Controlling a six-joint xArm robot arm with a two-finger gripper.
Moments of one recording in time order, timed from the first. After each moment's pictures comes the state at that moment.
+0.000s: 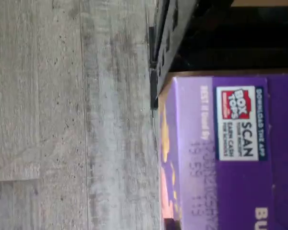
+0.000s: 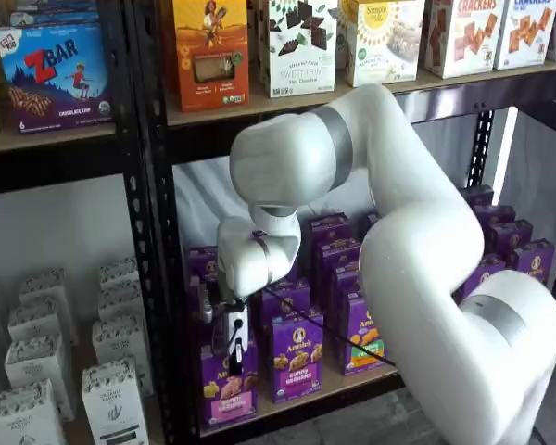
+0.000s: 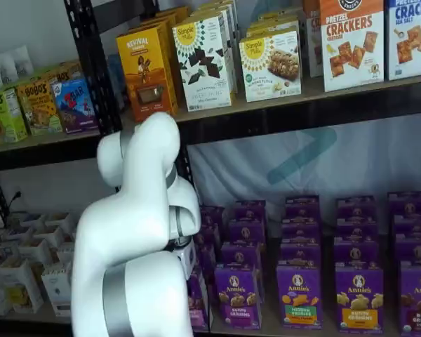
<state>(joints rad) 0.40 1.06 -1.52 0.09 0.41 -1.24</state>
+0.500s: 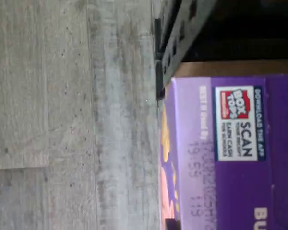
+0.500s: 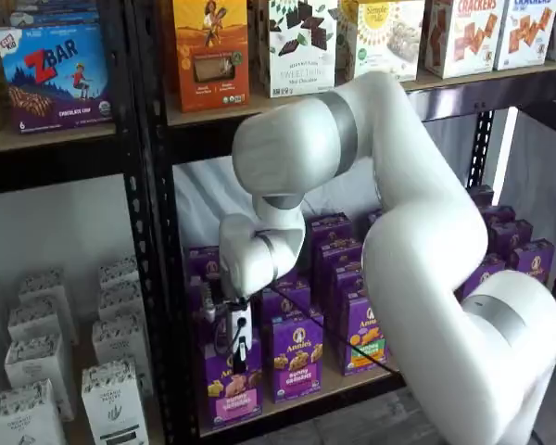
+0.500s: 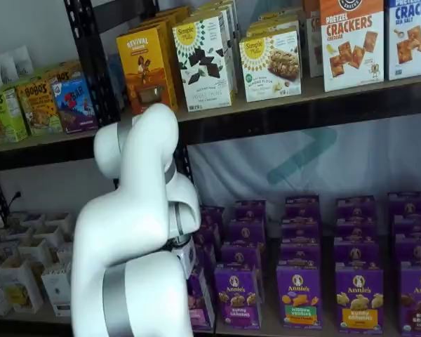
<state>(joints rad) 0.40 0.99 -1.42 0.03 0.38 -1.19</state>
